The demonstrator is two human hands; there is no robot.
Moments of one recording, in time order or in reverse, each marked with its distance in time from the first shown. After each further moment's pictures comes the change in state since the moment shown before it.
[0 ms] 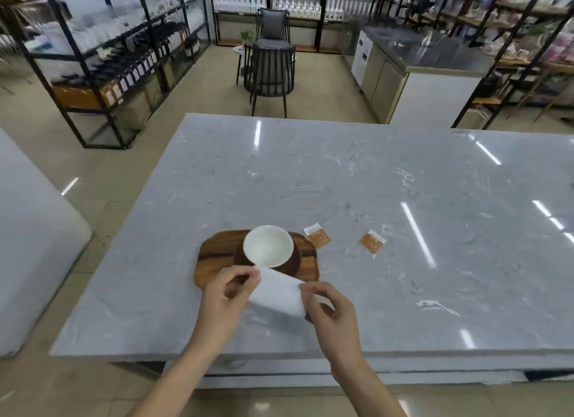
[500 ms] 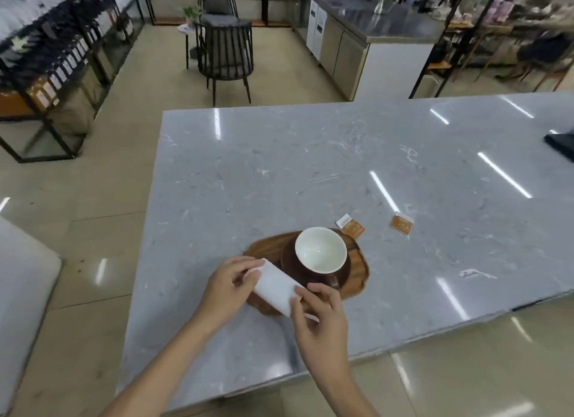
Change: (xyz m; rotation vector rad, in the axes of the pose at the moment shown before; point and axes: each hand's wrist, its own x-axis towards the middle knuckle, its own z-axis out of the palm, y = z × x) left_hand 0.117 -0.049 -0.117 0.163 -0.354 0.031; right_hand -0.008 0.022 0.172 -0.276 0.306 -0.144
